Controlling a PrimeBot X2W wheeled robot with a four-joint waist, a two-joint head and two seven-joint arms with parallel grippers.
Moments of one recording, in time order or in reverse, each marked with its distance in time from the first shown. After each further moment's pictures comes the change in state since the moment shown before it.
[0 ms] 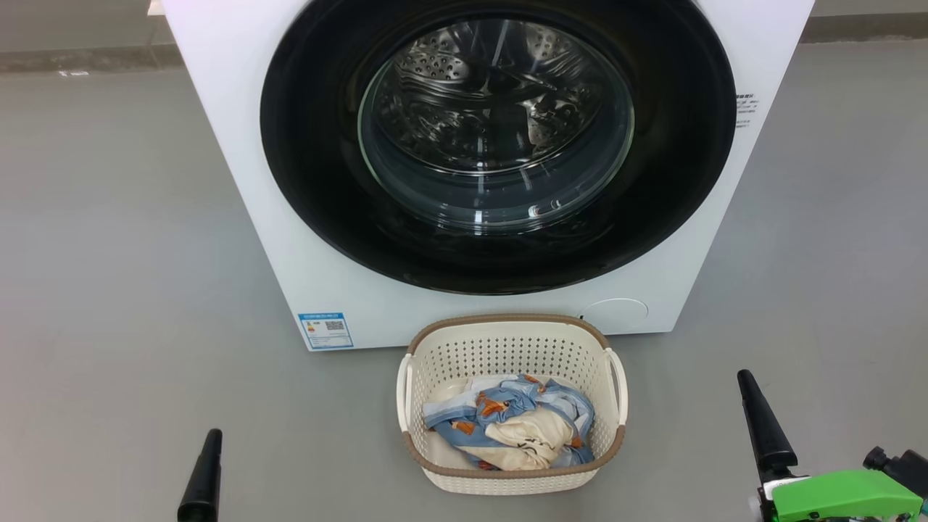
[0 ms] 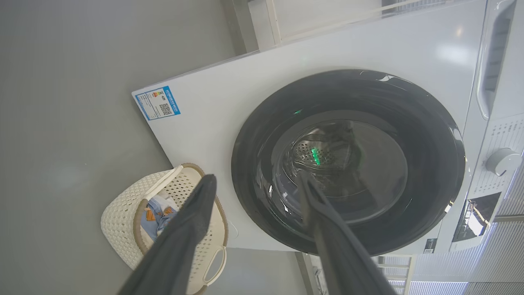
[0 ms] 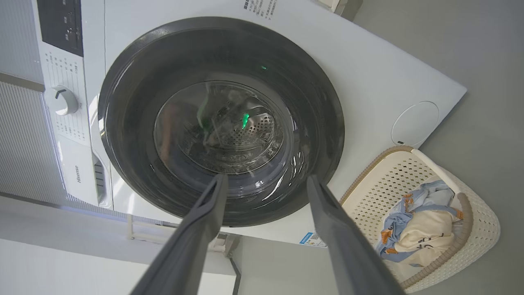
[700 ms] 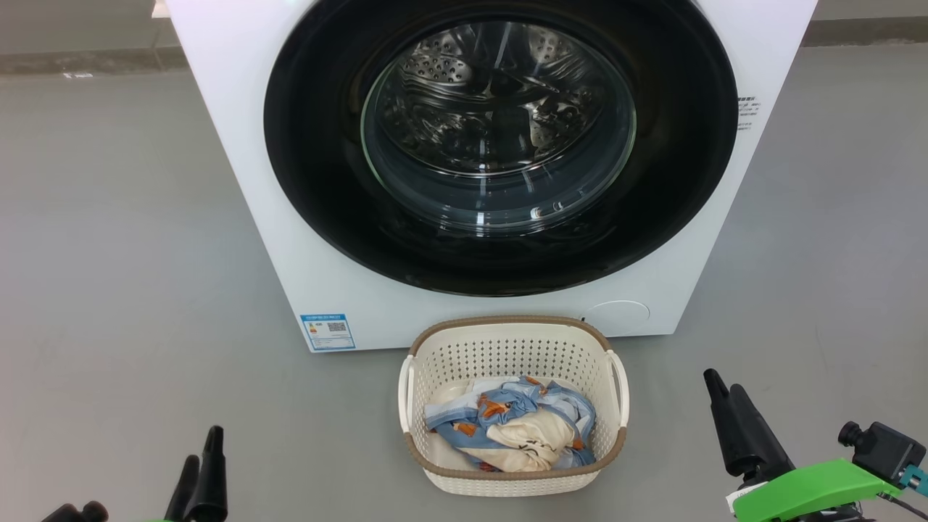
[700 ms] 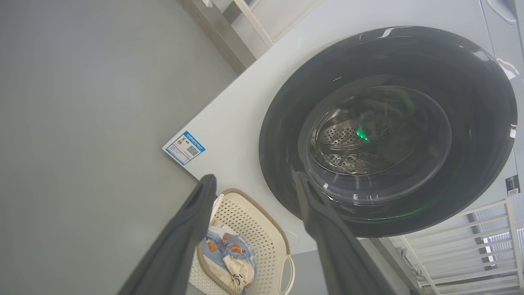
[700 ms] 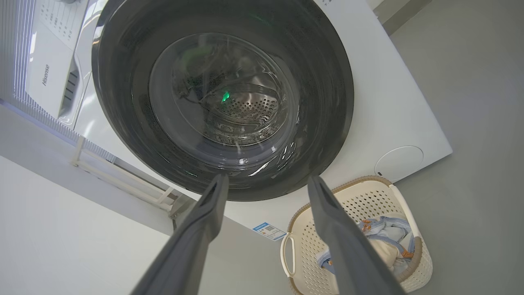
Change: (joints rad) left arm 0.017 0.019 -0.016 -0.038 0.375 0.000 -0.056; right arm 0.000 -0.050 0.086 -0.030 -0.331 0.000 -0.055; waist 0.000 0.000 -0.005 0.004
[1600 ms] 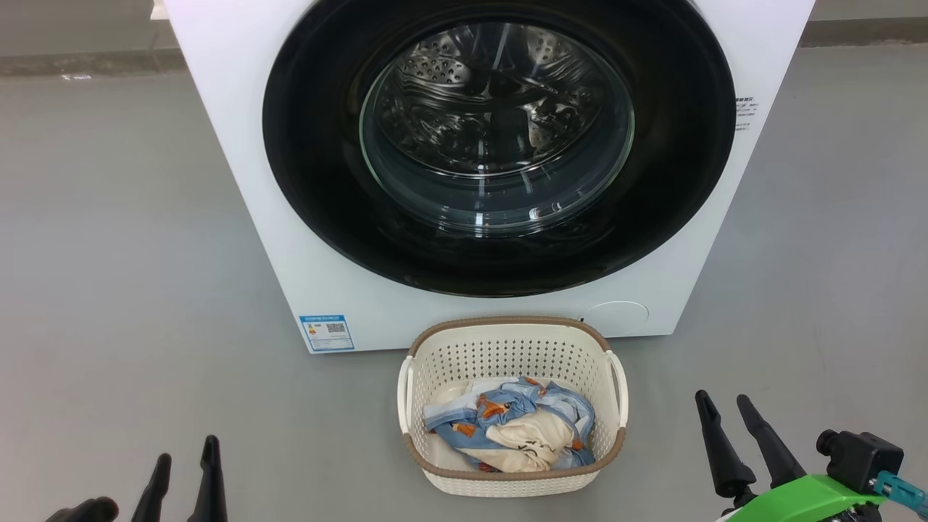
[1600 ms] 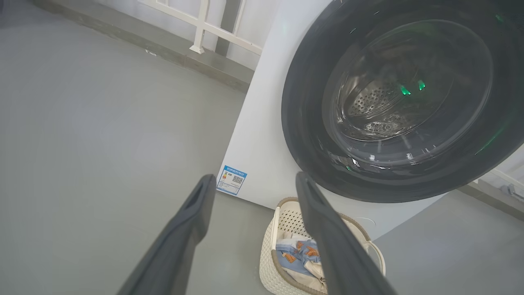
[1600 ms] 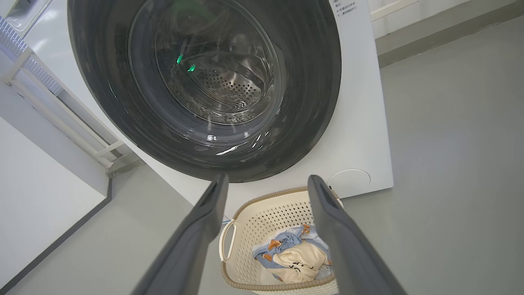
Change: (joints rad) left arm 0.041 0.040 -0.002 -0.035 0.452 -0.001 -0.077; right arm 0.013 -0.016 0.004 0.042 -0.366 0.000 -0.072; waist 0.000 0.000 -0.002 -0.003
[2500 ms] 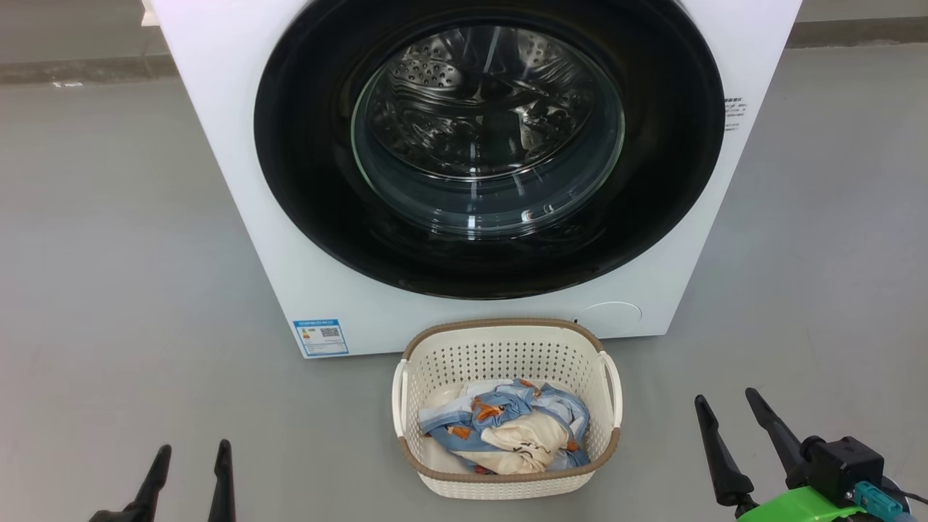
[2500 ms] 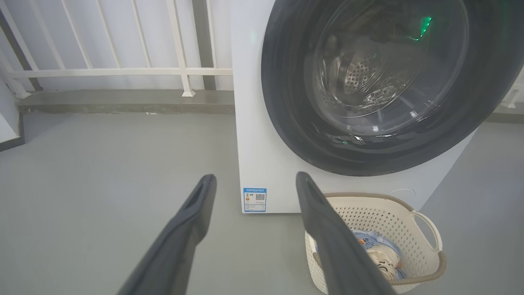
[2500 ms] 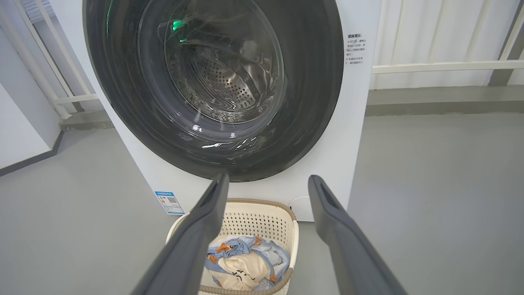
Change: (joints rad) left arm 0.042 0.016 -0.014 -0.057 0.358 -0.003 -0.077; right arm 0.023 0.002 -0.027 -0.038 -0.357 0.000 -0.081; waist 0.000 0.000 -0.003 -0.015
